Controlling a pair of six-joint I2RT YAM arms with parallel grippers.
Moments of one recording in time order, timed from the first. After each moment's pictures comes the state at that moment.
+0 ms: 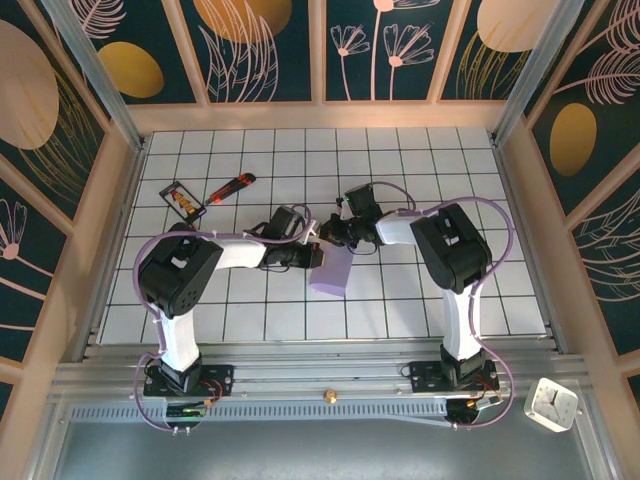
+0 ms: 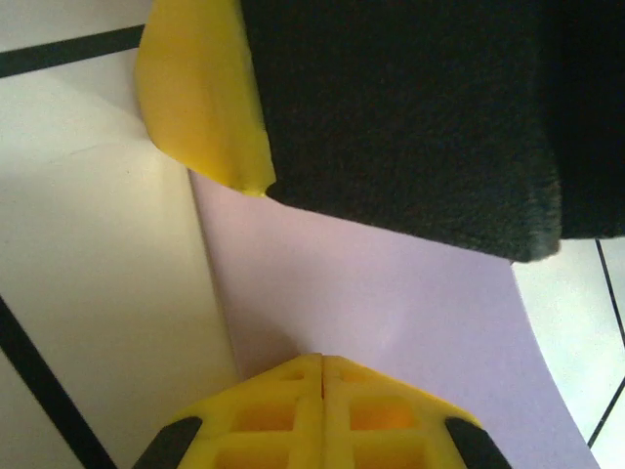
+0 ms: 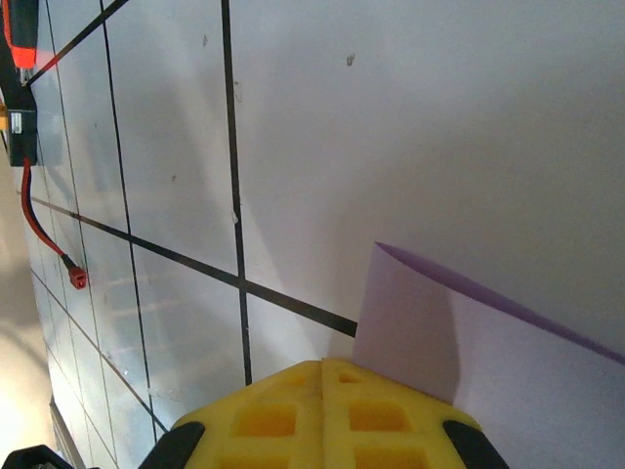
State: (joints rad) left arm -0.62 1.90 0.93 0.02 0.43 -0.44; right arm 0.54 2.05 1.13 0.06 -0.53 0.77
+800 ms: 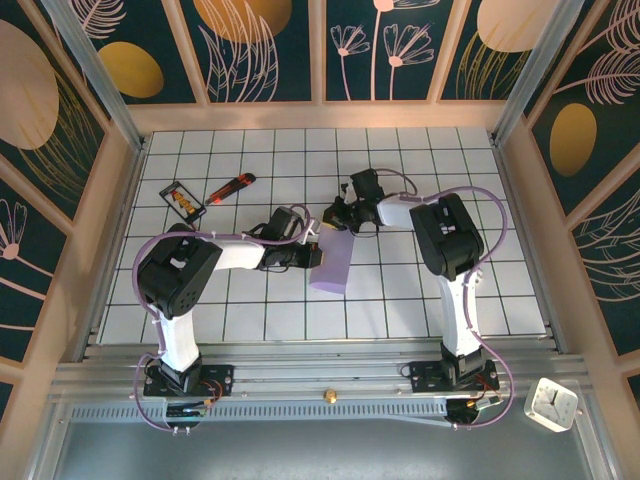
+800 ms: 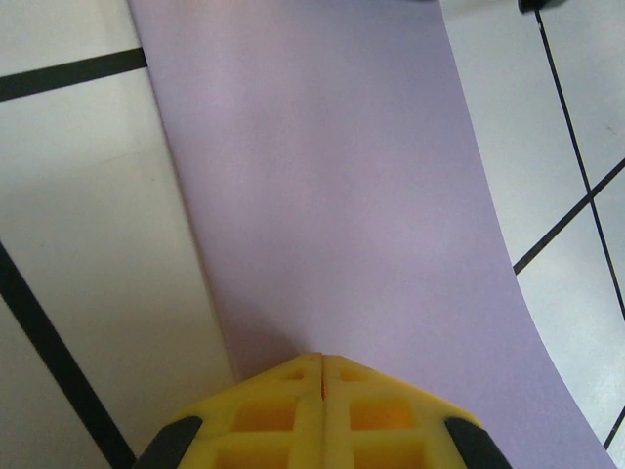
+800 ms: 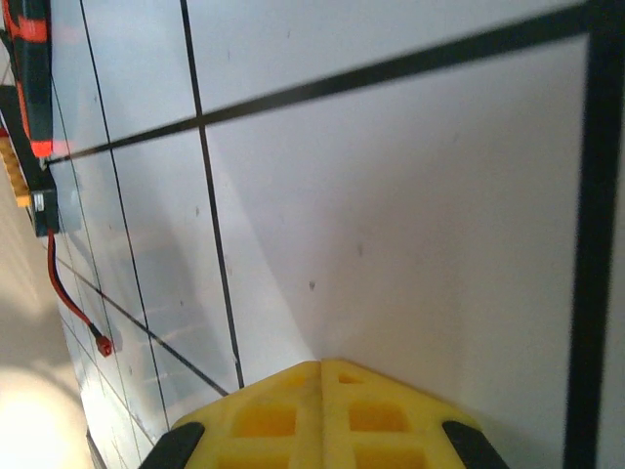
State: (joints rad) left arm -0.62 1.89 0.91 0.05 0.41 -0.44; right arm 0.45 2.18 1.35 -0.08 -0.58 0.77
